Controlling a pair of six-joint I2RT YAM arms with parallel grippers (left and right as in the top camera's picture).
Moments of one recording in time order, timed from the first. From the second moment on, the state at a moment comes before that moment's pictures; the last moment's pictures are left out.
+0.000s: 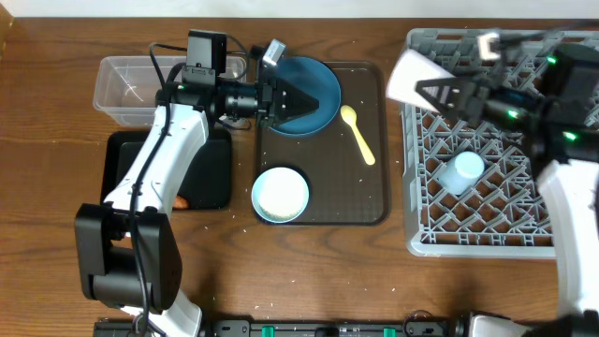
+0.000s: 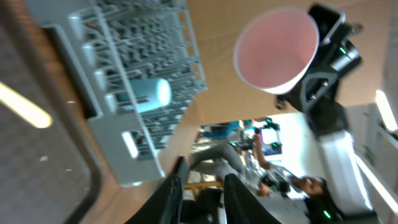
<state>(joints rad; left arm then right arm) -0.15 1.78 1.40 -0.49 1.34 -0.46 -0.15 1.42 1.24 -0.41 -1.11 0.23</state>
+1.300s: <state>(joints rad) -0.15 1.78 1.40 -0.82 0.43 -0.33 -0.46 1.61 1.38 -1.09 -0.07 0.22</state>
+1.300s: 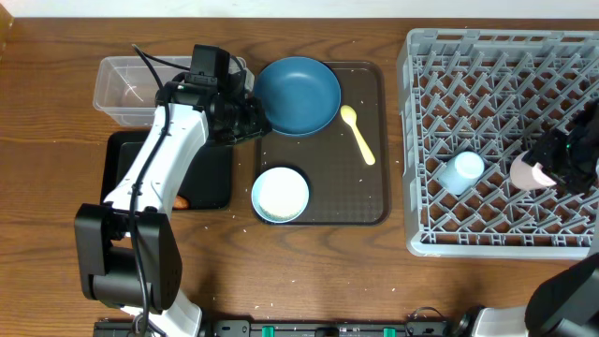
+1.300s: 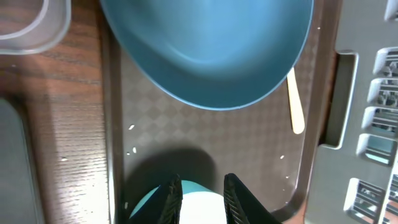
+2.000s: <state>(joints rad) -0.15 1.78 1.40 -0.82 0.41 -0.32 -0.45 1.75 1.38 -1.05 -0.09 0.22</state>
